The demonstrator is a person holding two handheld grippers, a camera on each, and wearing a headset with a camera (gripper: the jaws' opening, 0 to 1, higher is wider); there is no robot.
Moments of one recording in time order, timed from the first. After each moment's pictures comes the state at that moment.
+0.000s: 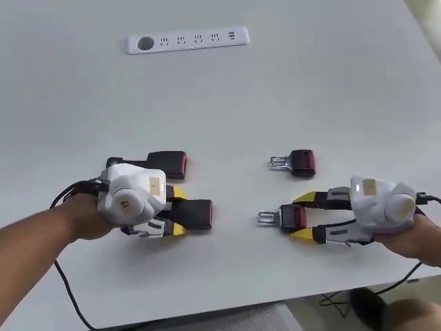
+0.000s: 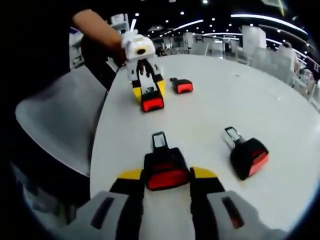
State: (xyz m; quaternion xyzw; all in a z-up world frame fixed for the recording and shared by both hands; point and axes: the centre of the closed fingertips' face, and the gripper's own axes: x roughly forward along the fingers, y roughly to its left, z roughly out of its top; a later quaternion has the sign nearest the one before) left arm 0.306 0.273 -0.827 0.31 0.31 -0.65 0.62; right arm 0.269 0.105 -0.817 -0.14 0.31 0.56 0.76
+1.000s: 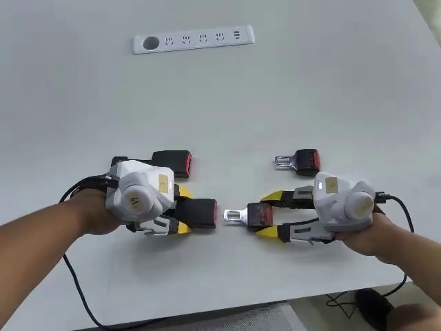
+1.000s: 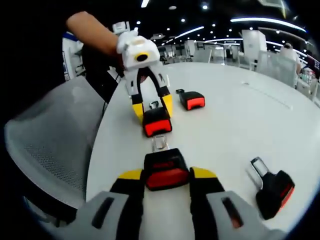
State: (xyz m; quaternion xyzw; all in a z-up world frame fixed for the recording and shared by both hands) left arm 0.304 0.274 -0.828 0.32 0.32 -0.65 0.61; right arm 0.294 0.172 -0.823 -0.10 0.29 0.57 0.76
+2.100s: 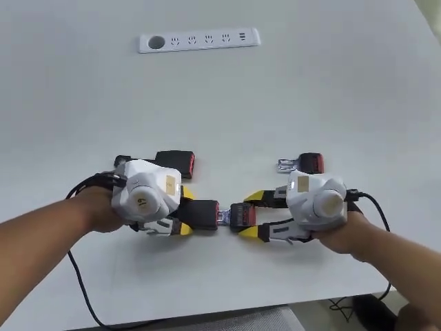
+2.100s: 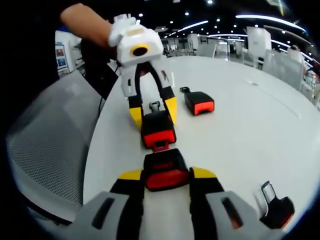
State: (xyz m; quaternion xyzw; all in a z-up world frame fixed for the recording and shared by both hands) left arm 0.304 0.274 -0.829 0.33 0.32 -0.66 0.60; right arm 0.300 0.201 -0.826 -0.14 0.31 0.57 0.74
